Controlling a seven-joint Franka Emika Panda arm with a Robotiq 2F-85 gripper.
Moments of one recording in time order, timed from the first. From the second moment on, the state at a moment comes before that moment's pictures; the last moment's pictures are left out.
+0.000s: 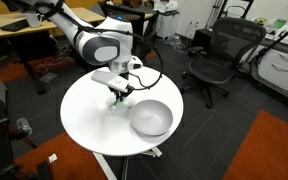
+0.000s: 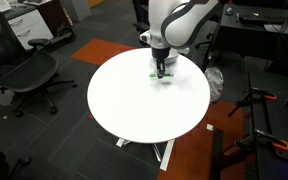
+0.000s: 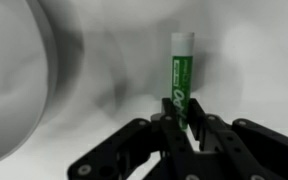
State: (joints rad) arm -0.19 0.64 0.08 -1.92 -0.08 2.53 -0.52
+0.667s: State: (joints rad) arm -0.26 0.28 0.06 -2.12 0.12 2.59 -0.49
